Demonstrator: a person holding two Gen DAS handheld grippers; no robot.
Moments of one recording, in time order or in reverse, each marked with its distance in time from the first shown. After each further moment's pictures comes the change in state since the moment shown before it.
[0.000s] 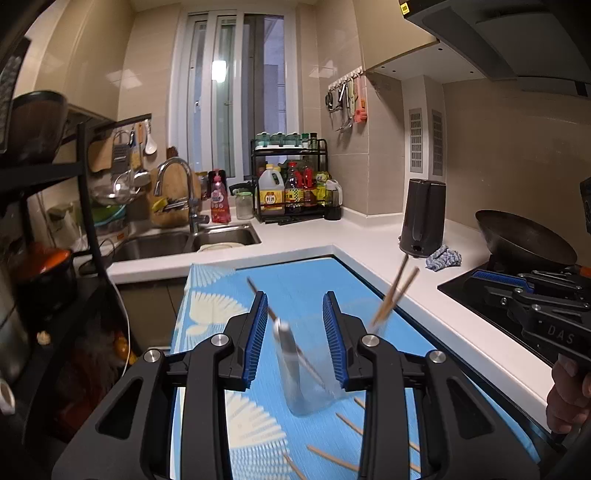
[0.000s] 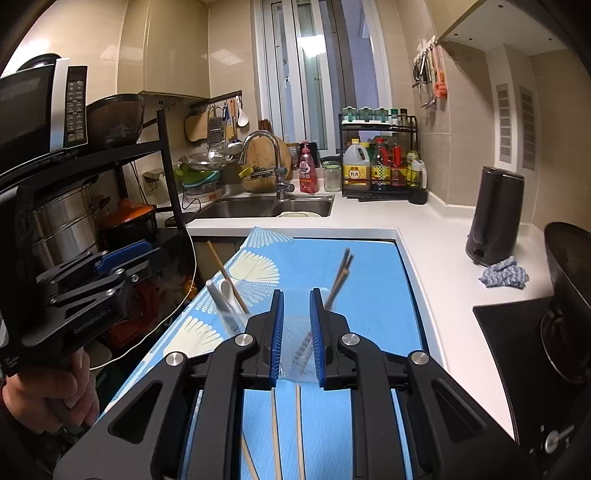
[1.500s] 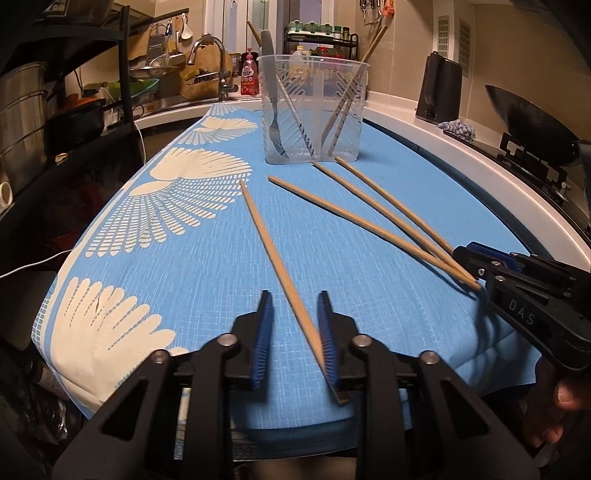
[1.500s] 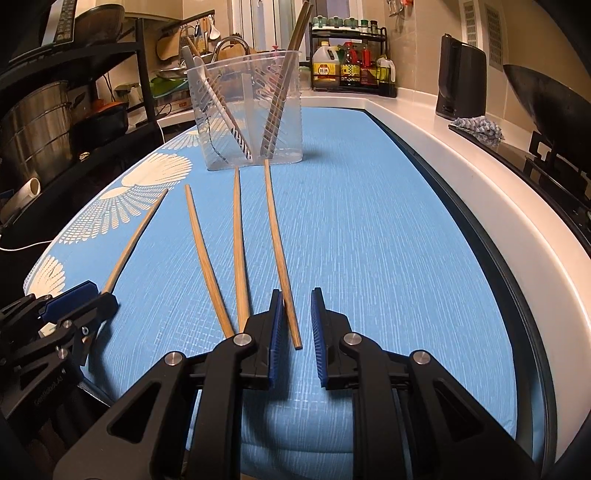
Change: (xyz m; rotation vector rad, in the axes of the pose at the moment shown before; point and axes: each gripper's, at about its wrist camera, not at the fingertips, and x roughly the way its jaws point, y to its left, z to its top) left arm -0.041 -0.066 -0.225 -0.125 0.352 0.126; right arm 0.004 -0.007 -0.230 0.033 0.274 -0.112
